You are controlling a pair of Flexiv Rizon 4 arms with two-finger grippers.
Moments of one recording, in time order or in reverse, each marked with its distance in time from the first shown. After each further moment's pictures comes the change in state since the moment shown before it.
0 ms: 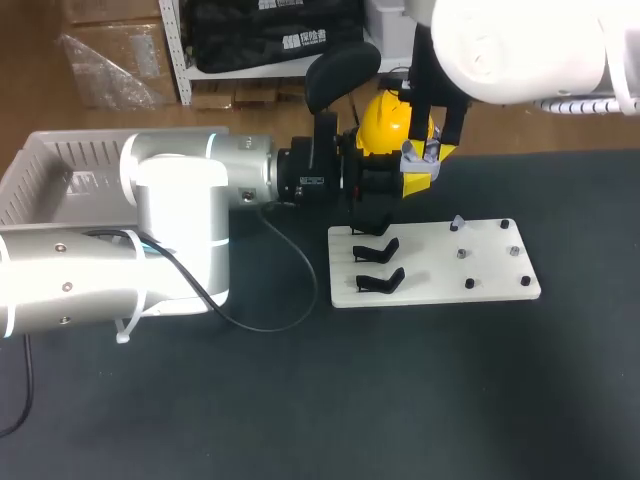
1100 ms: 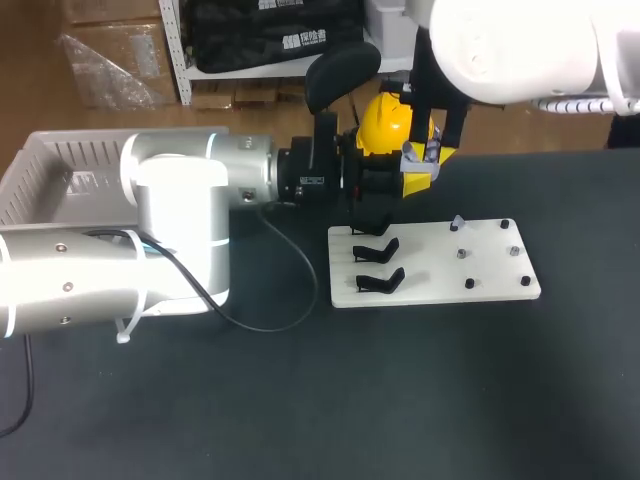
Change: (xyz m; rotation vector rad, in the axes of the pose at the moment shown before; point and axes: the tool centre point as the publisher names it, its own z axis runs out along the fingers) left arm 0.000 0.001 0.000 0.000 0.000 0.000; right arm -0.004 -0.001 0.009 -0.001 0.016 0.005
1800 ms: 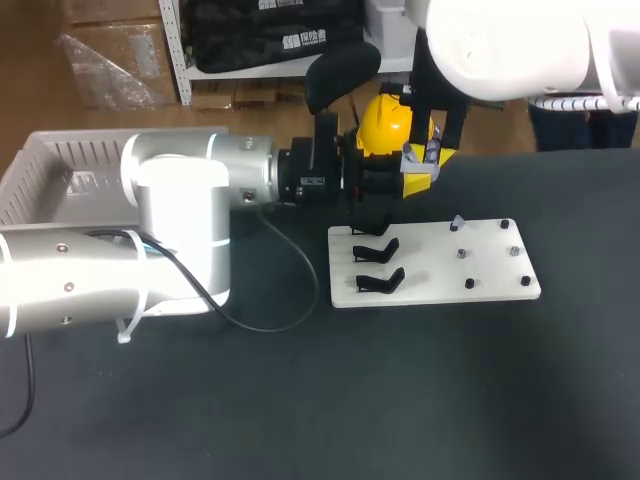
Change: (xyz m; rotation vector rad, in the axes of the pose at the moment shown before) left arm 0.001 0.001 0.000 -0.001 0.001 -0.001; right arm -0.001 0.000 0.004 0.005 0.015 -0.007
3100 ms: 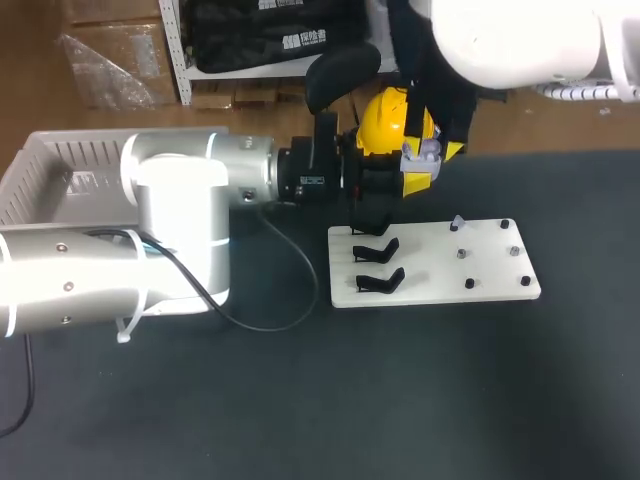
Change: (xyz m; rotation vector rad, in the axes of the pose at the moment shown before) left arm -0.001 0.000 0.000 0.002 -0.002 0.001; right arm 0.003 -0.002 -0.017 -0.015 -0.002 -0.030
